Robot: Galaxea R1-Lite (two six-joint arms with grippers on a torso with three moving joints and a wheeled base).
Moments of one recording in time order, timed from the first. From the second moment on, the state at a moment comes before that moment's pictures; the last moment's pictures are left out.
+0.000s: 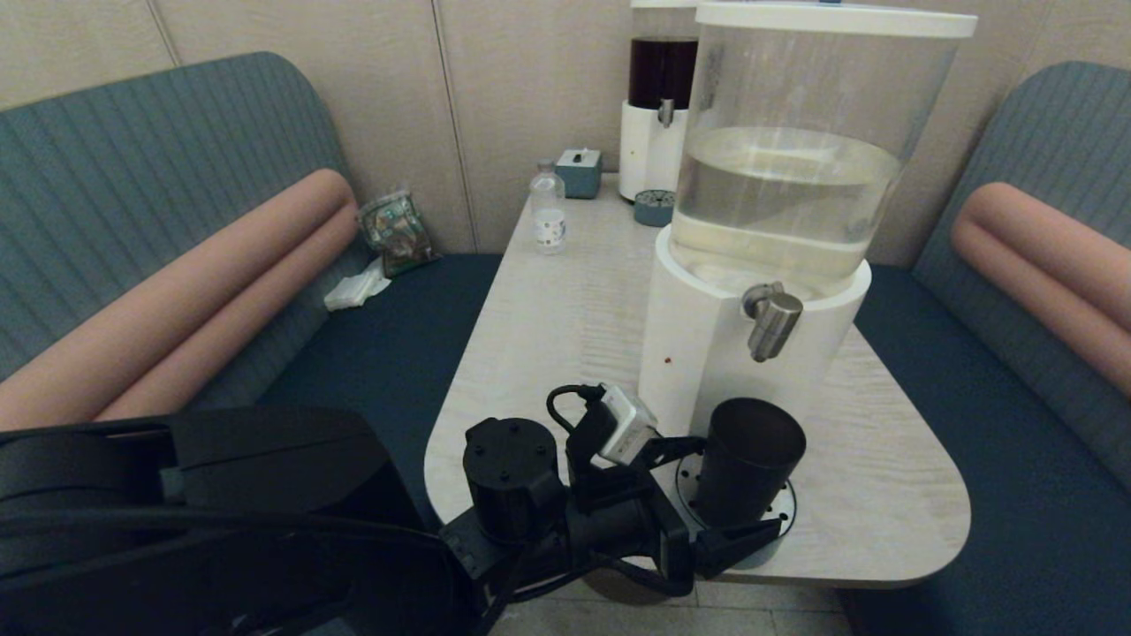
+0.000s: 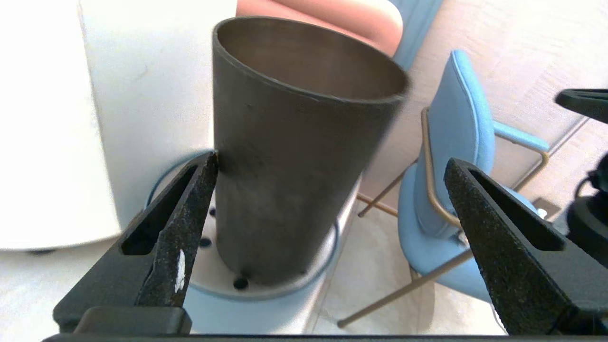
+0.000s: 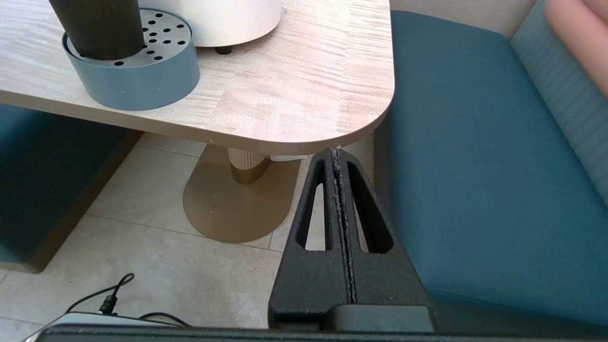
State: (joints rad) left arm -0.80 2.19 -0.73 -1.52 -0.46 -0.16; right arm 0.00 0.00 -0.01 0.04 0.03 -0.08
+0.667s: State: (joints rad) left arm -0.80 1.74 -0.33 -1.52 -0.41 -0.19; right arm 0.00 0.00 -0.01 0.04 0.03 -0.08
